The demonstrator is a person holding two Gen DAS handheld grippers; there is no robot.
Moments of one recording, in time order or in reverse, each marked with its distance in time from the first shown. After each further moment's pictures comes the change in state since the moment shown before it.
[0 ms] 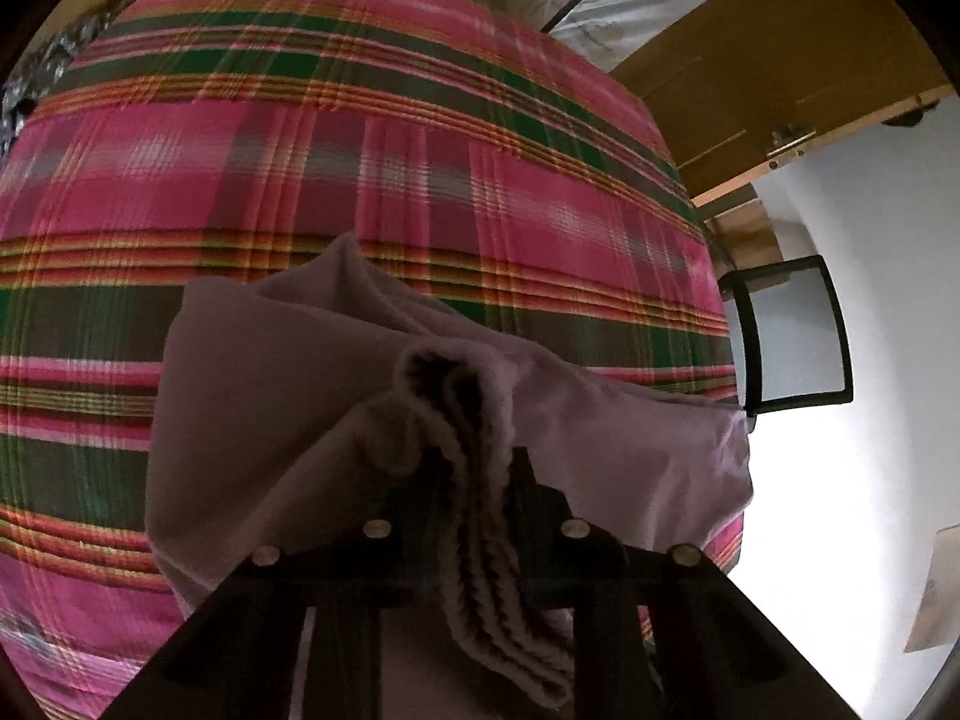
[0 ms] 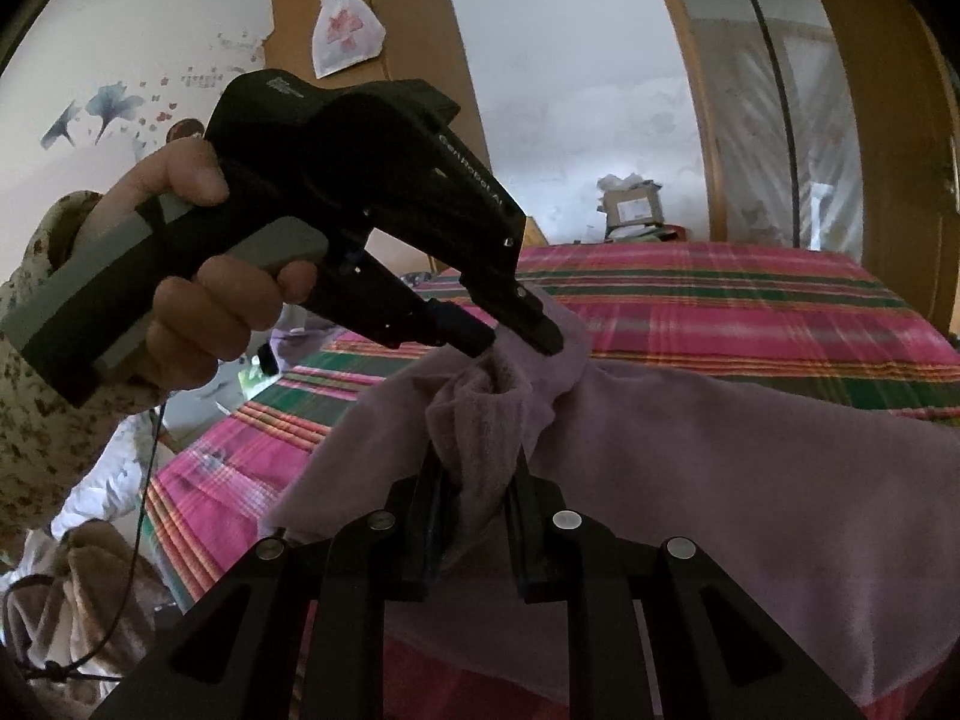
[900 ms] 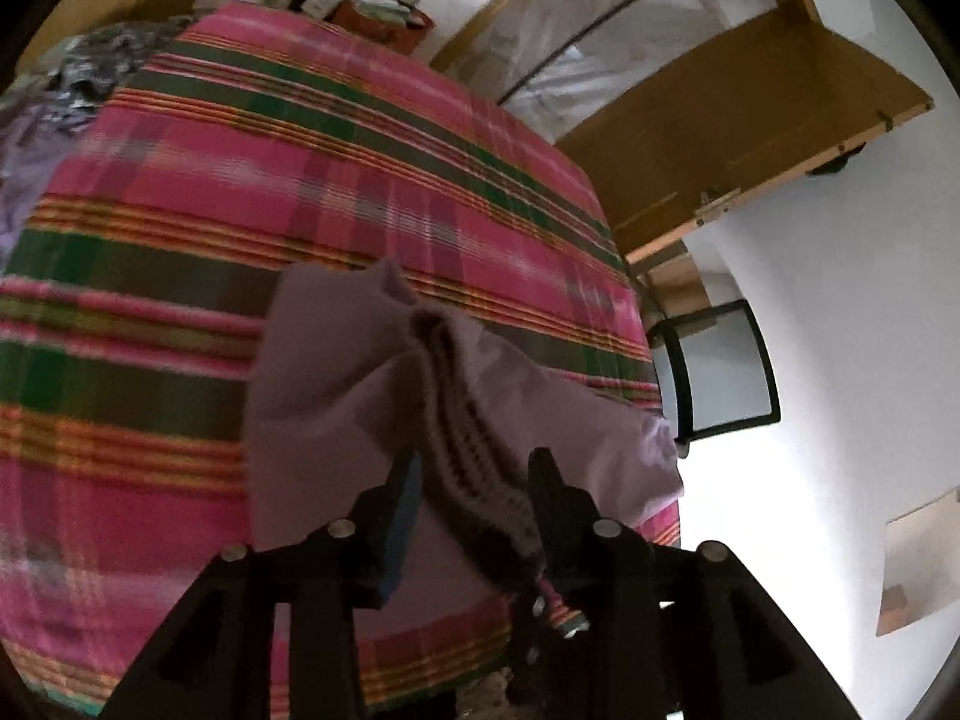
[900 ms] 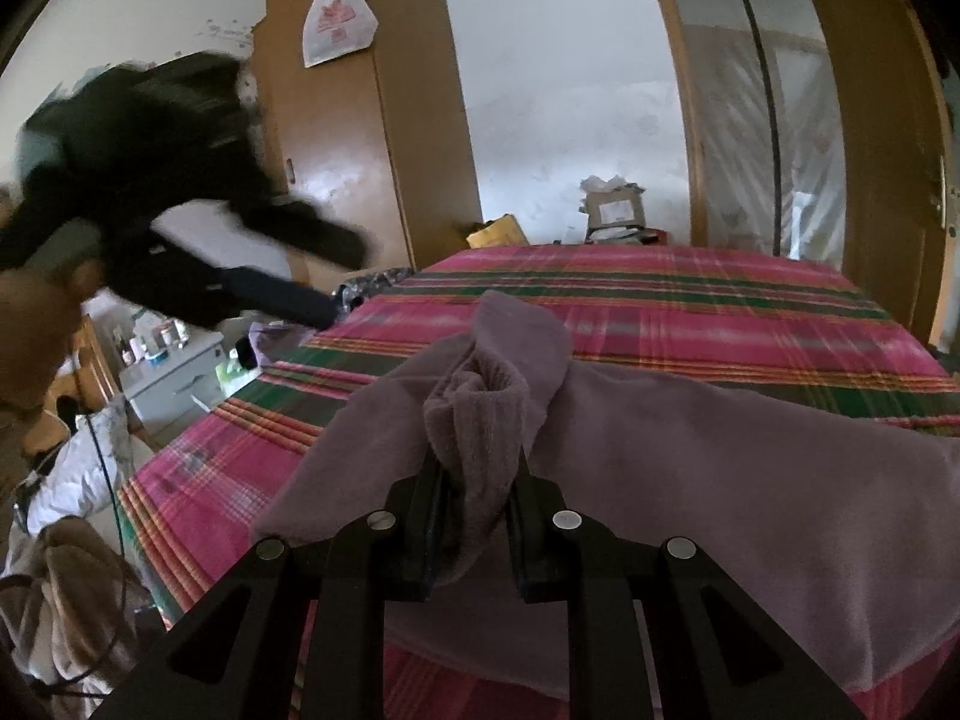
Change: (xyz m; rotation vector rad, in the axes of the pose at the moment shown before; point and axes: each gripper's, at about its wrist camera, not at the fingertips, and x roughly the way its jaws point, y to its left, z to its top) left arm -0.077 0.041 -0.049 -0.003 -0.146 -0.169; right arm 0.008 0.022 0.004 -0.032 0.014 -0.072
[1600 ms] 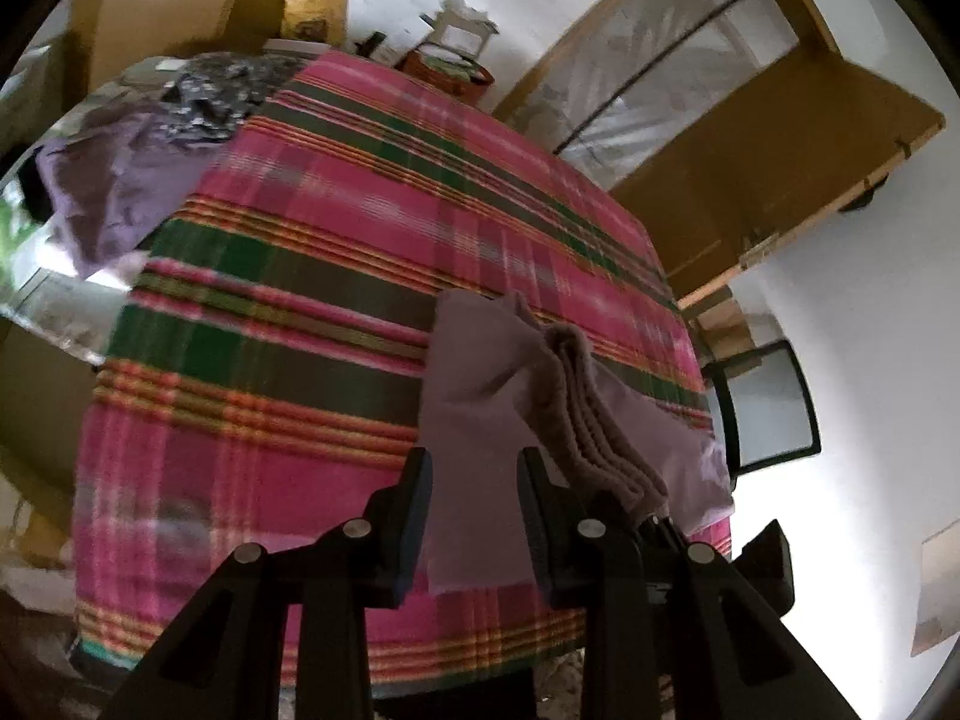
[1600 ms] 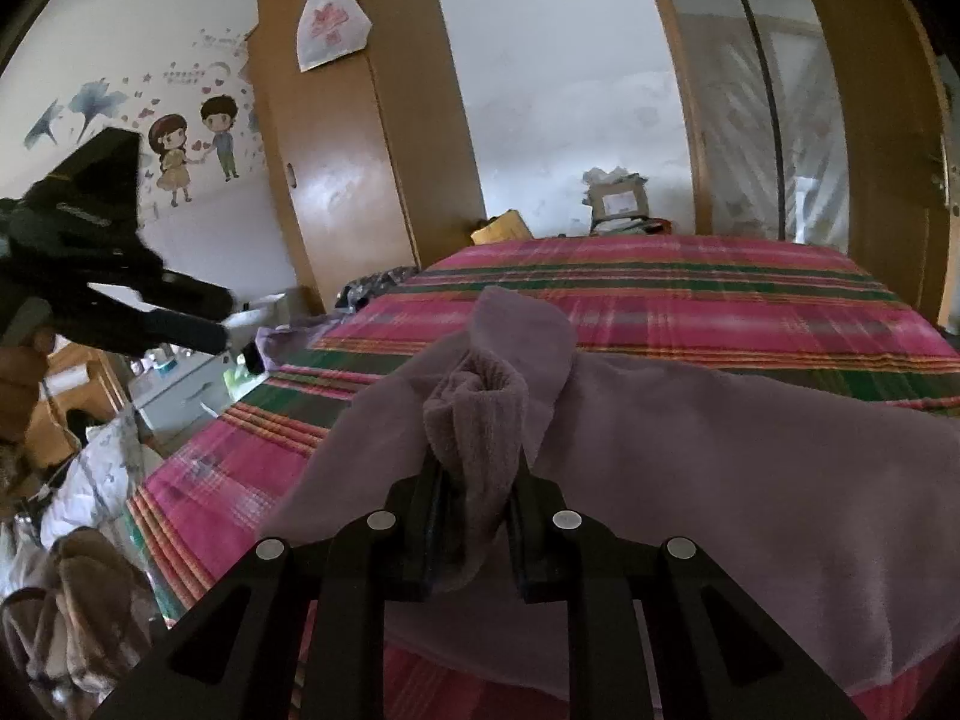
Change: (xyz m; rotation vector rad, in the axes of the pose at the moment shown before) left arm -0.080 0.058 -0.044 -0.048 -0.162 0.116; right arm 0.005 -0.003 -0.001 0.035 0.013 0.027
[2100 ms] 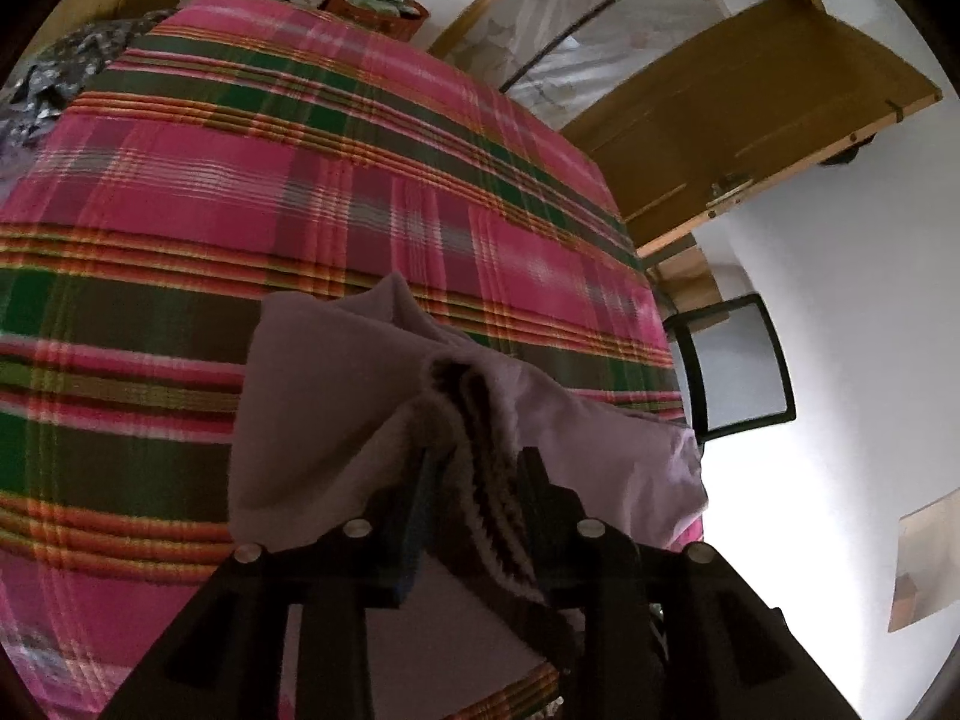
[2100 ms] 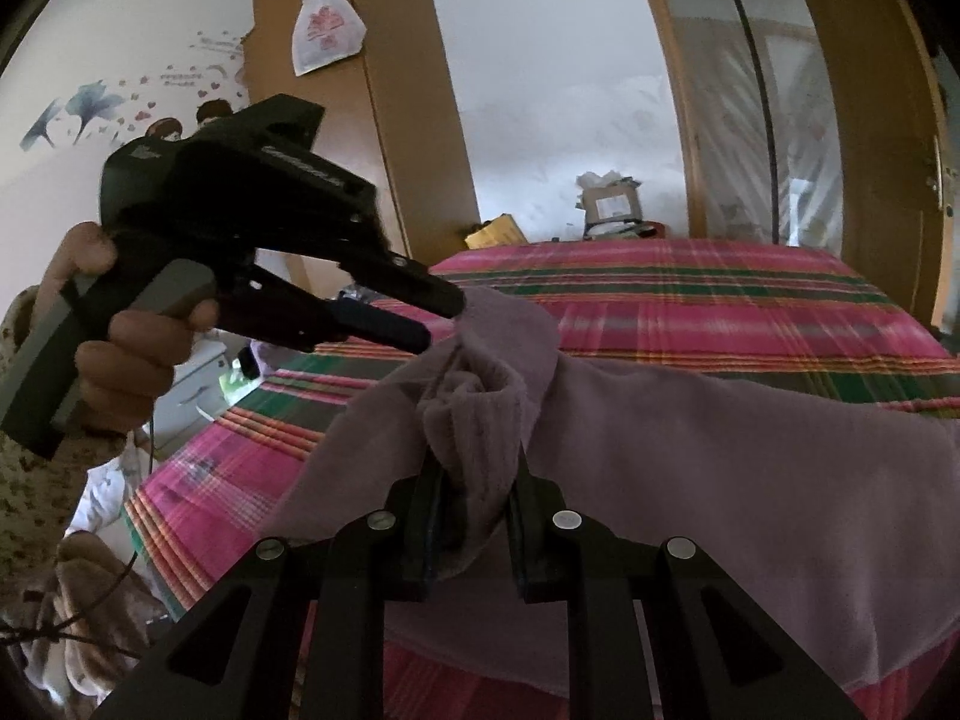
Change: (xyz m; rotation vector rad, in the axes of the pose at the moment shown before) left arm 0.113 -0.058 0.043 0.066 0.157 -0.117; right arm -0.007 -0.005 0.002 0.003 -0.013 -0.018
